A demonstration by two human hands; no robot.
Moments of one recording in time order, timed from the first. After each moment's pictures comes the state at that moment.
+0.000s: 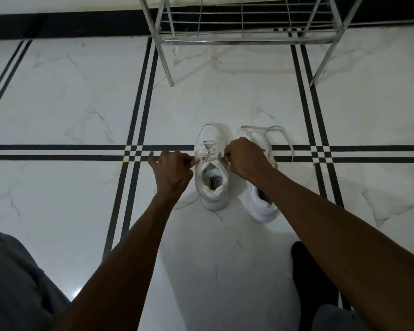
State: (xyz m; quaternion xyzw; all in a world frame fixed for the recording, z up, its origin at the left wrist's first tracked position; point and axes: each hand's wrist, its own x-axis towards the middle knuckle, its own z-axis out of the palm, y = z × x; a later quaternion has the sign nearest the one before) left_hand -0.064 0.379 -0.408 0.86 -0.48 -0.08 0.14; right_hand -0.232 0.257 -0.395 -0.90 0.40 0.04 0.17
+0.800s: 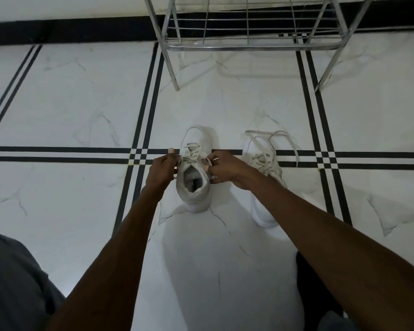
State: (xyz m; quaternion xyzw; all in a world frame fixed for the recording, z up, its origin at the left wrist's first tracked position) left_hand -0.024 0.387 -0.401 0.77 -0.24 -0.42 0.42; right_hand -0.194 0.286 -0.382 -0.57 0.47 -0.01 0.67
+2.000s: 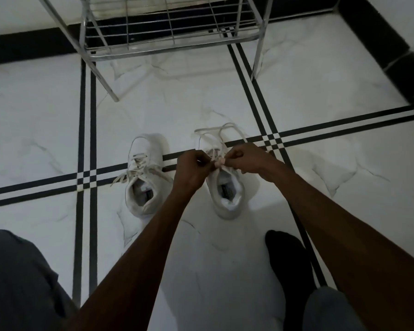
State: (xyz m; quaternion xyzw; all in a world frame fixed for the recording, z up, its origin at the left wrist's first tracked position) left_hand -0.172 0.309 -0.396 0.71 -0.51 -0.37 0.31; right_hand -0.346 0.250 -0.358 -0.63 0.57 -0.06 0.52
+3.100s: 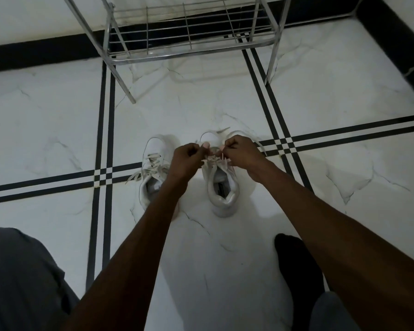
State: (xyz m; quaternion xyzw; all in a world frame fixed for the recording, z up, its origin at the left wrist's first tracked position) left_hand -0.140 0.317 -0.364 0.67 -0.37 -0.48 0.44; right_hand -0.295 0.248 -0.363 -0.54 0.59 -0.20 0.56
